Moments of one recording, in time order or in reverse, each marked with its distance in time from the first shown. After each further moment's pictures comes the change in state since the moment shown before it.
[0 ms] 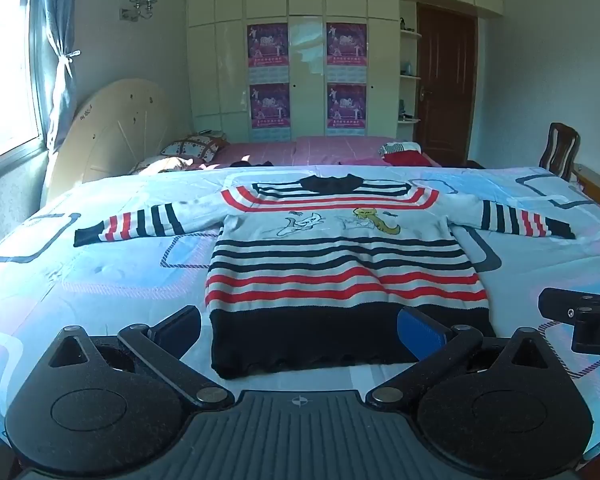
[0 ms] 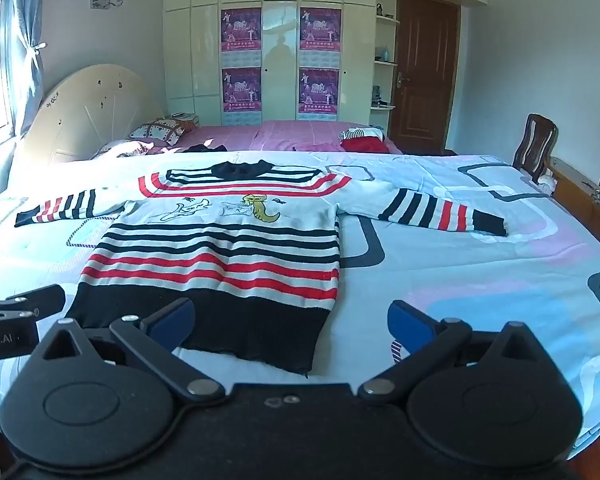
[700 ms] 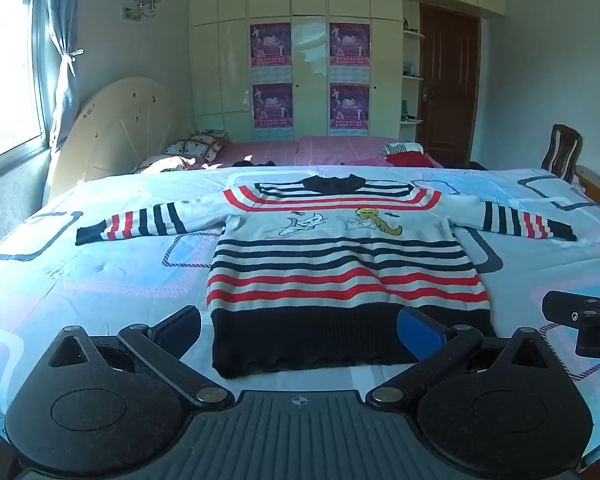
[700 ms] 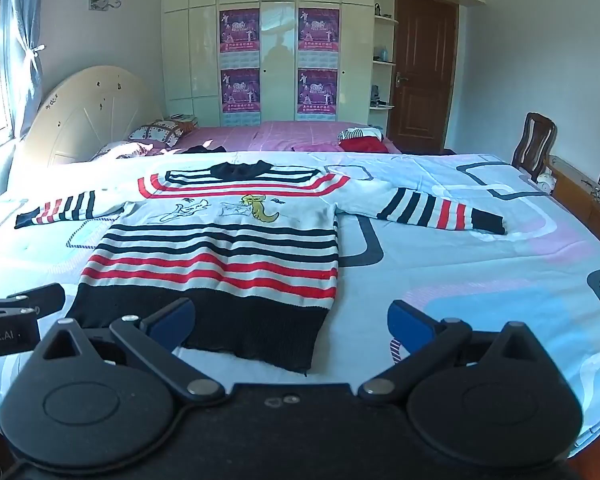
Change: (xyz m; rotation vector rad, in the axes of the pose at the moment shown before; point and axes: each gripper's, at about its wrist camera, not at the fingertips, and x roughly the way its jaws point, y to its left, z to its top) left arm 0.001 0.001 0.000 -0.010 0.019 0.002; right arm -0.001 -0.001 -0.002 0.003 -0.005 0.000
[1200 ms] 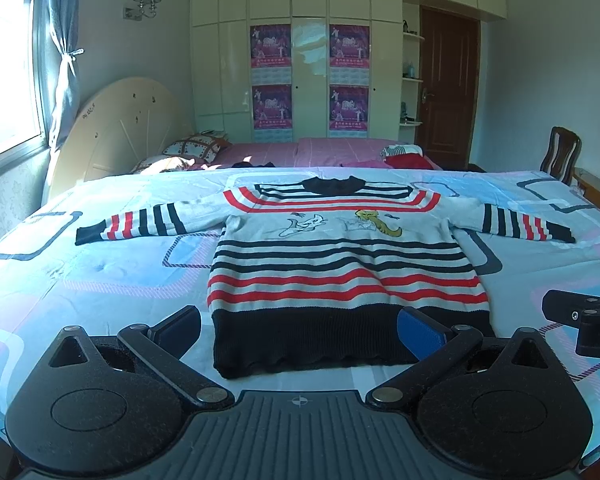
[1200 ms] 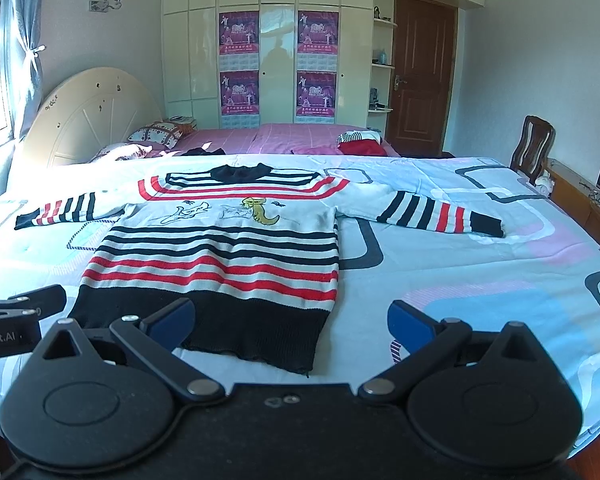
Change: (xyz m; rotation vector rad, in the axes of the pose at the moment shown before) left arm -0.001 0.002 0.000 -0.002 -0.002 -0.002; right arm -0.003 0.002 0.001 -0.002 -0.005 -0.002
